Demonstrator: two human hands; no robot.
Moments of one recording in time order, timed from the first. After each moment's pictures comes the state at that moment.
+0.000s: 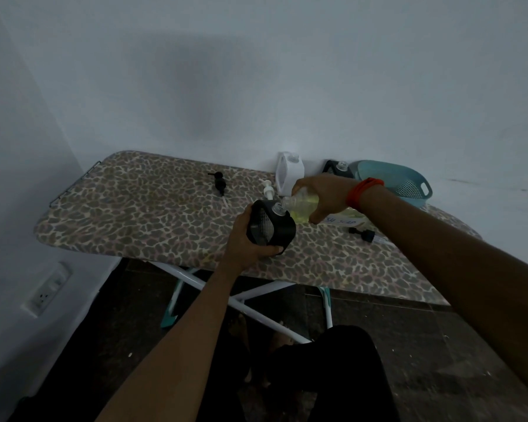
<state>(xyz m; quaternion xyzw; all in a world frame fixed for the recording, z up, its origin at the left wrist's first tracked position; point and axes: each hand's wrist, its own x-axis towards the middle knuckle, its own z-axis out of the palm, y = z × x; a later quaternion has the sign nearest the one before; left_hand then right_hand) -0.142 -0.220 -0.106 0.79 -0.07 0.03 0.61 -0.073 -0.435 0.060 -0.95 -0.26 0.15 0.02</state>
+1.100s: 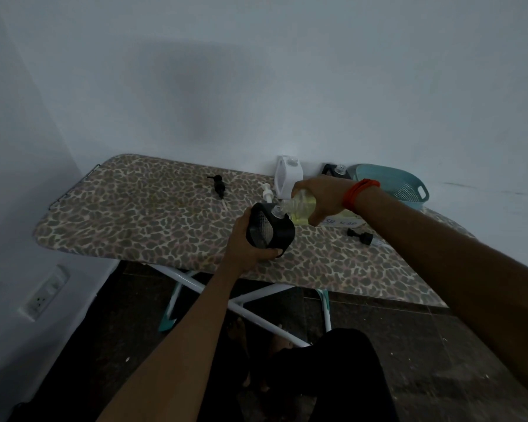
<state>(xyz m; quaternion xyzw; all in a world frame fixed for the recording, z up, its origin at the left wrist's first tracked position) -0.137 -0.219 -0.113 0.80 -0.07 0.03 0.59 -0.076 -0.429 0.065 -0.96 -0.25 0.15 -0.02</state>
